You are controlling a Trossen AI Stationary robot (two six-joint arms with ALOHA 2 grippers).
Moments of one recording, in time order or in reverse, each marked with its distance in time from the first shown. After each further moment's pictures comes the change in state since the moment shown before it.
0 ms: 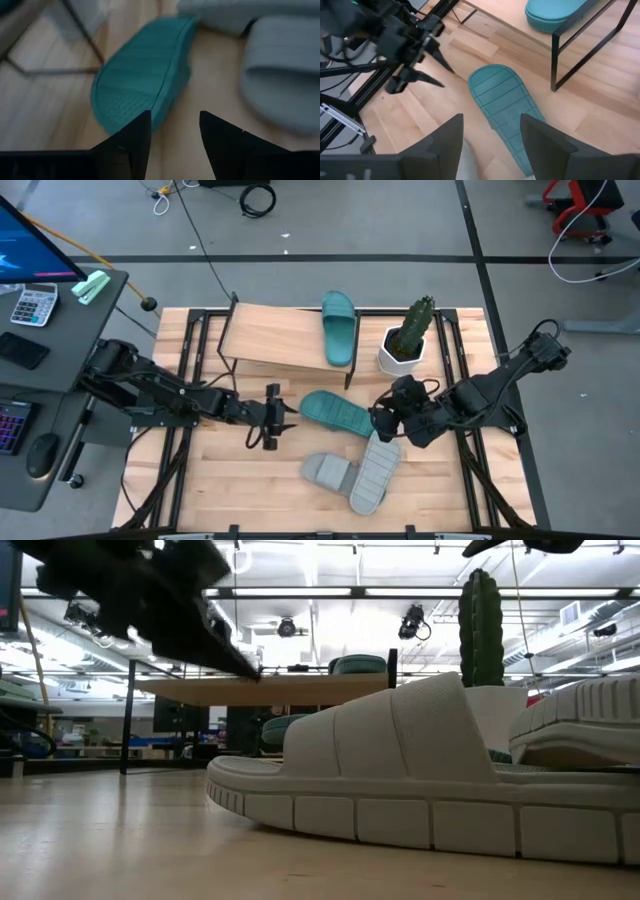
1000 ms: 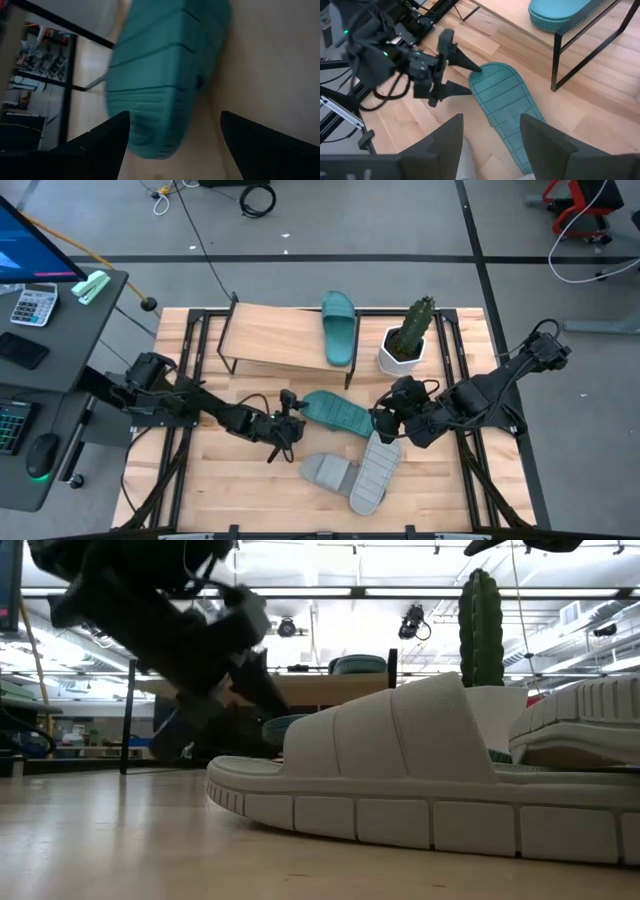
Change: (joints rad) left arm -0.070 0.368 0.174 -0.011 -0.379 0.396; right arm 0.006 -0.003 0.000 -0.002 -0.015 -0.030
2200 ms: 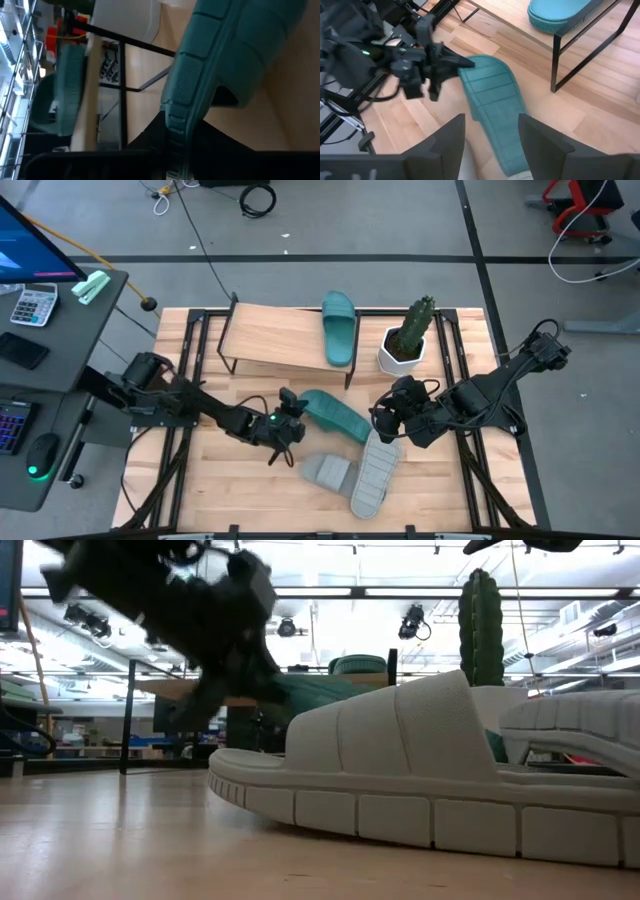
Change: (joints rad) left arm -0.039 -0.053 0.067 -0.068 -0.227 0.184; right arm 0.000 -0.001 0.000 0.000 0.007 0.001
